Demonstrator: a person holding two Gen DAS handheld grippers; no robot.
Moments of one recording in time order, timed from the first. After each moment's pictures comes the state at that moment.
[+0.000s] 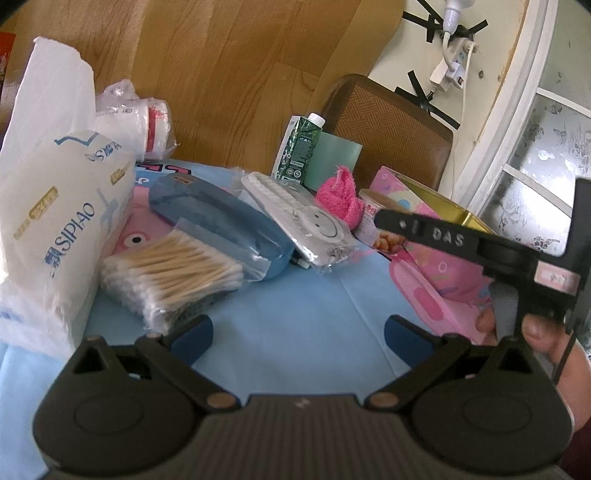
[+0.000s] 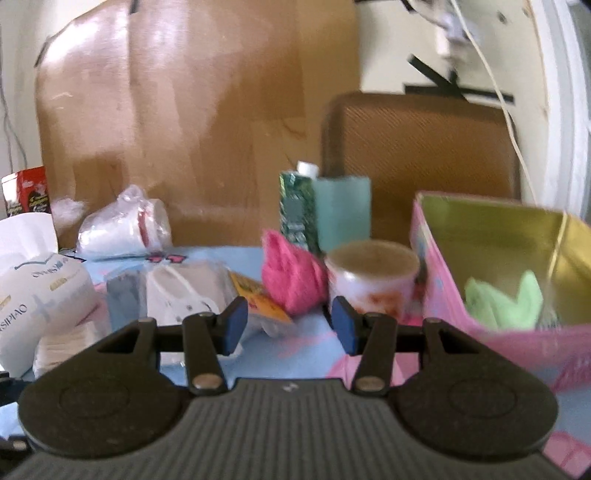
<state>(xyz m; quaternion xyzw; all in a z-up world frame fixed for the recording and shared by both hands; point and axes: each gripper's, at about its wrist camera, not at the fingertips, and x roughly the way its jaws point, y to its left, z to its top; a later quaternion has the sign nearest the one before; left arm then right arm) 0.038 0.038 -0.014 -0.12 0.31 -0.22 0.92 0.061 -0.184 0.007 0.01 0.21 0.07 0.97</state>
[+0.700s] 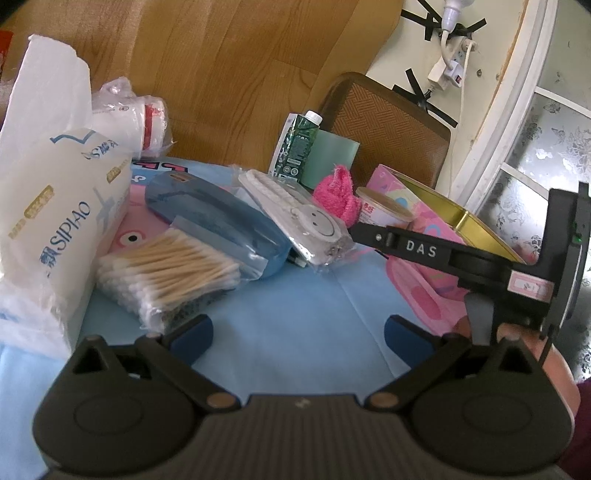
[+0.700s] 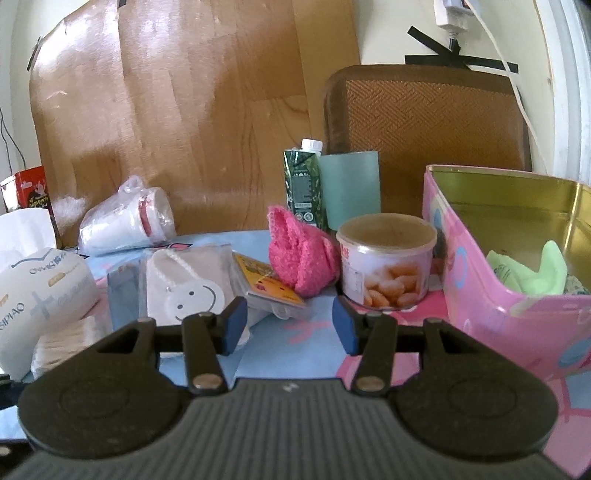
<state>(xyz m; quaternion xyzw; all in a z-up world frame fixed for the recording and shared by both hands) 0.038 0.038 -0.015 -0.12 0.31 -0.23 0.92 0.072 -0.184 -0.010 0.05 0.24 0.07 0.97</state>
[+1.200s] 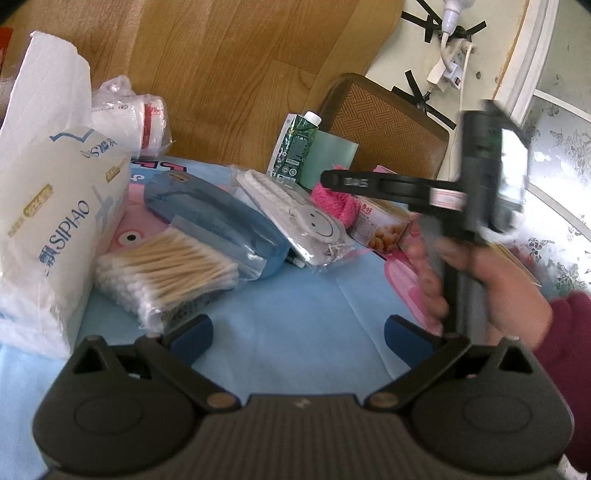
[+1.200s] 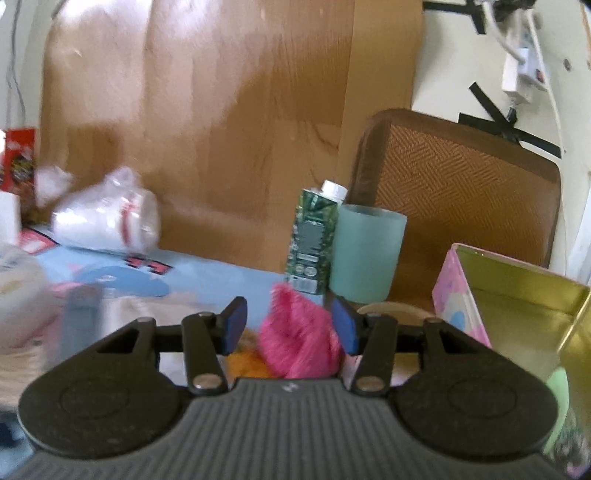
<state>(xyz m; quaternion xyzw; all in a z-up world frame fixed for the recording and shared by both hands) 0.038 0.037 -0.015 -0.13 0.31 -0.23 0.91 0.143 -0.162 0.004 -0.08 0.21 0.07 0.97</state>
